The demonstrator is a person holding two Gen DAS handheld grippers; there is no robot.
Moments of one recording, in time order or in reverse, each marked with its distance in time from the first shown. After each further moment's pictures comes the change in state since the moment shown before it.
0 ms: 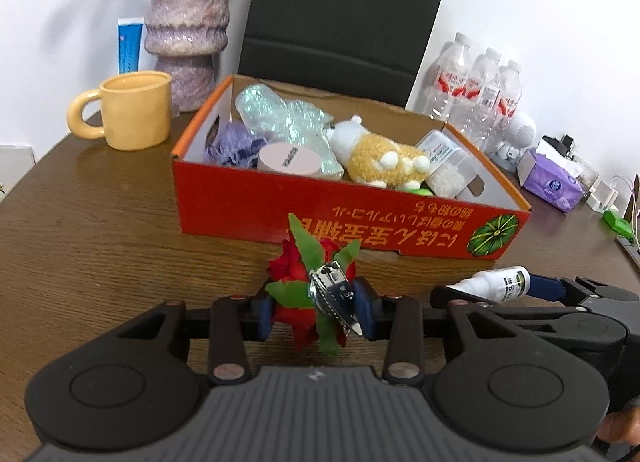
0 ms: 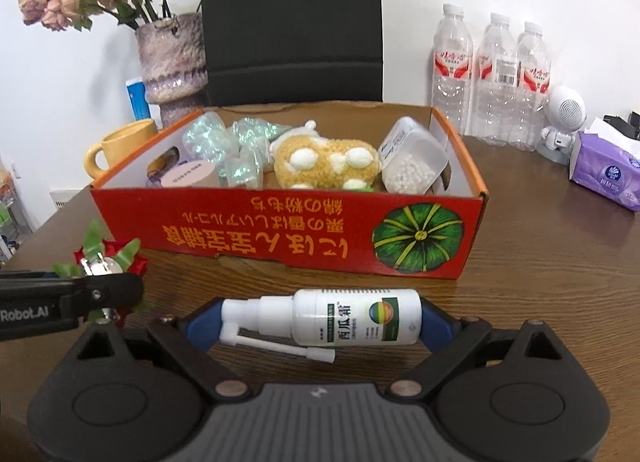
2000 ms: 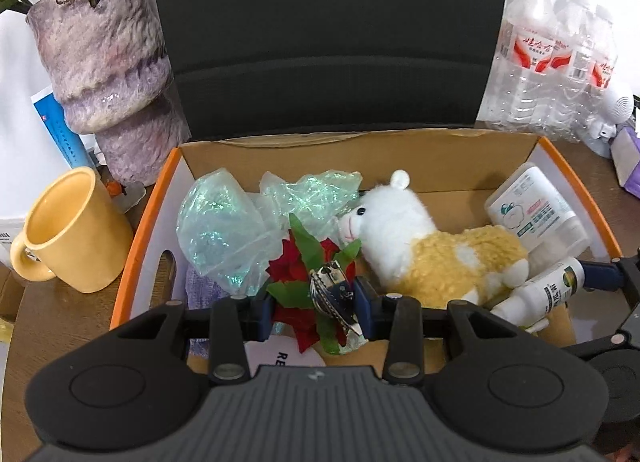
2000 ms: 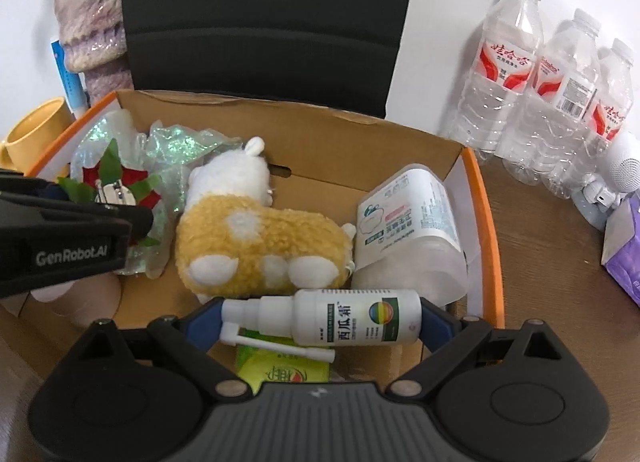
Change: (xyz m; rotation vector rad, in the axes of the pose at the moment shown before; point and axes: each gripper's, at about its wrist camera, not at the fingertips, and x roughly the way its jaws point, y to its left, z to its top) left arm 0.158 -0.037 0.146 0.165 0.217 0.216; right arm 0.134 -0.026 0.128 -0.116 0.273 -0.074
